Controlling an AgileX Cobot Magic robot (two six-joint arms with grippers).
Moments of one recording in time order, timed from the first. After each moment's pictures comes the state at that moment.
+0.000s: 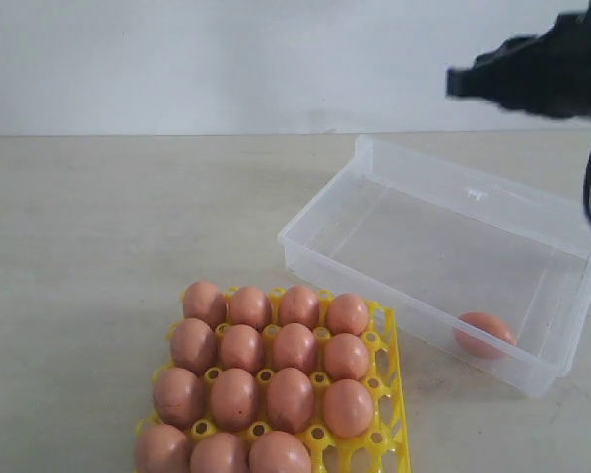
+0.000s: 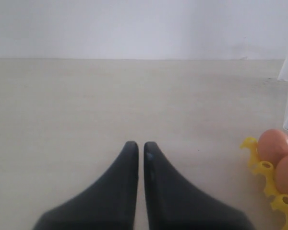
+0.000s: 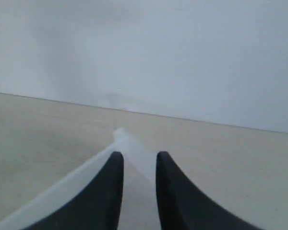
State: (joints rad) left arm -0.03 0.00 0.00 -0.18 0.32 0.14; right arm 0.12 1.34 -0.87 0.31 -0.04 -0.26
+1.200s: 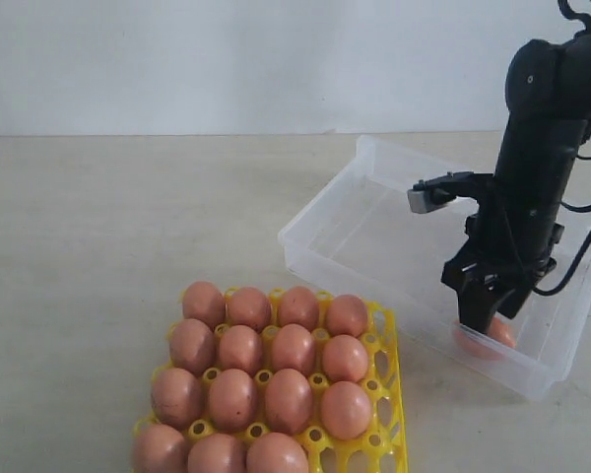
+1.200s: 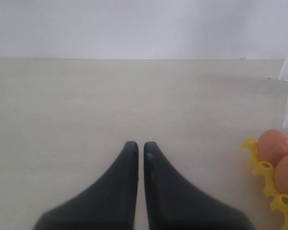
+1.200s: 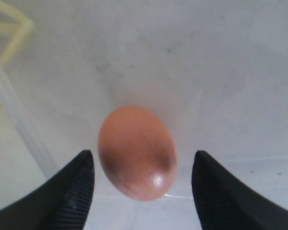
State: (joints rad) left arm -0.03 0.00 0.00 -0.18 0.32 0.14; right arm 0.08 2.00 -1.33 0.17 1.21 -0.53
